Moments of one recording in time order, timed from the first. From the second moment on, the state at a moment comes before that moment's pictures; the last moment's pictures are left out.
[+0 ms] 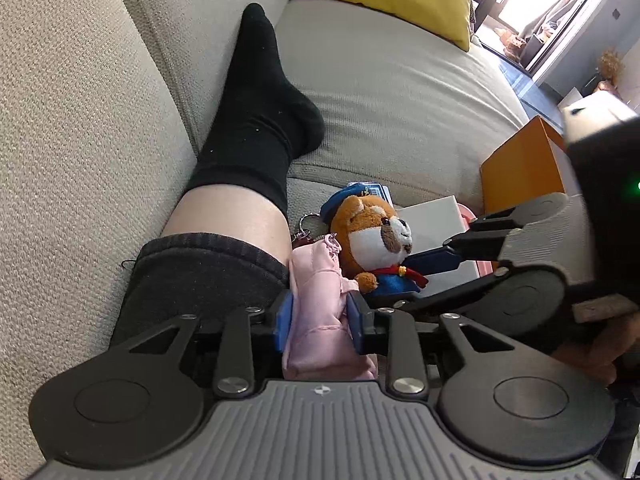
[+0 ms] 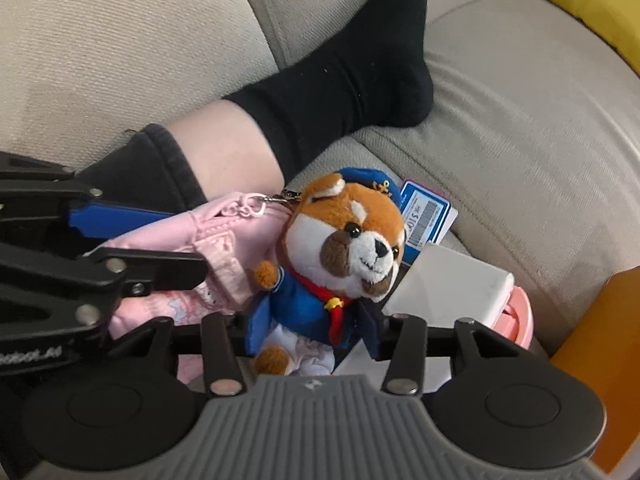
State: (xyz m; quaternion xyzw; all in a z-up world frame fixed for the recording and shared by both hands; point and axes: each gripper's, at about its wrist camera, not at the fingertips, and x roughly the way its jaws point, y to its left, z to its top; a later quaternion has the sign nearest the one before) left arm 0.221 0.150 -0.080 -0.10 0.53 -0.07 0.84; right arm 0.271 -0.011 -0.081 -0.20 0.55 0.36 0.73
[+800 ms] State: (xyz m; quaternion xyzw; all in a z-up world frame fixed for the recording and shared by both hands) left arm 0.200 0.122 -0.079 -0.02 0.52 -0.07 0.85; right arm 0.252 -0.060 -0.035 -0.10 0.53 0.39 0.75
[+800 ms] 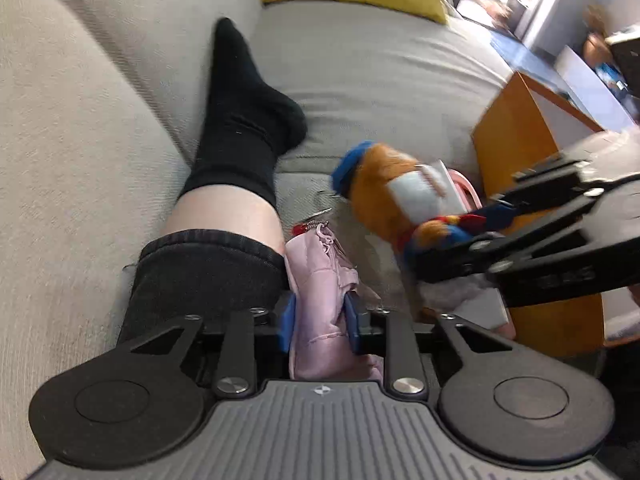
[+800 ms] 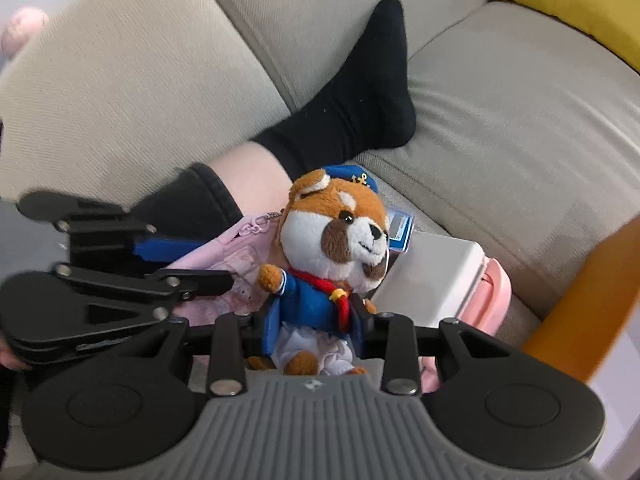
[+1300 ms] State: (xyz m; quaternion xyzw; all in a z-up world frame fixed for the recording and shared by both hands) left arm 0.155 0.114 -0.010 -0.10 0.40 -0.04 0.91; right arm 0.221 -0.106 0.035 -0.05 0.45 0.42 0.78
